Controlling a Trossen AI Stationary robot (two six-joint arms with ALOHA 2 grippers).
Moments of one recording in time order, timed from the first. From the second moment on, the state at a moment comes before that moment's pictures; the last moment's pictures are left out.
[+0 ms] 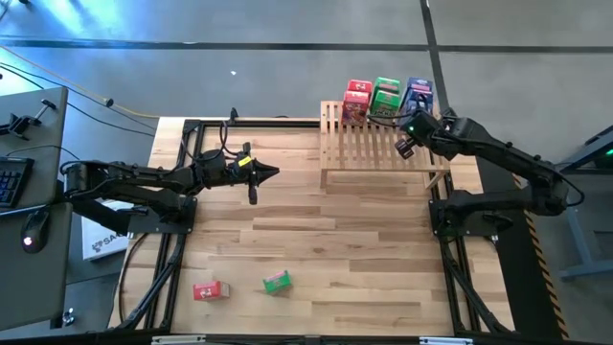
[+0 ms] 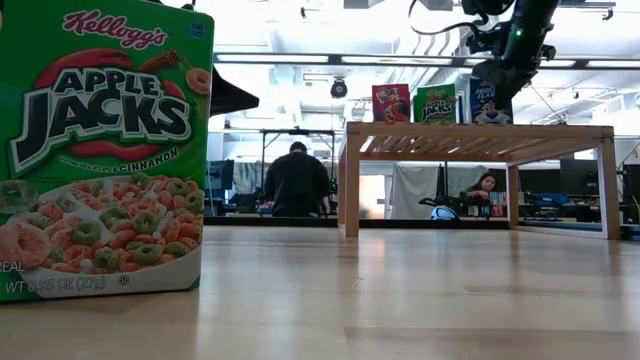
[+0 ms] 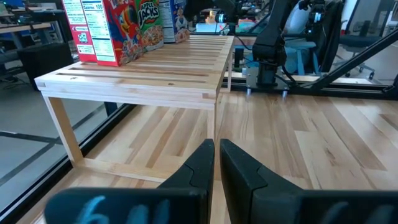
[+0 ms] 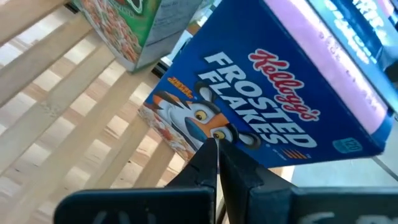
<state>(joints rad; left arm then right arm) 0.30 1.11 0.32 0.68 0.09 0.05 -0.55 1.07 1.10 -1.10 0.65 0.18</state>
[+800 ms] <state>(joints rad) 0.30 1.11 0.32 0.68 0.09 -0.05 -0.14 0.82 0.92 -0.75 0.39 0.14</state>
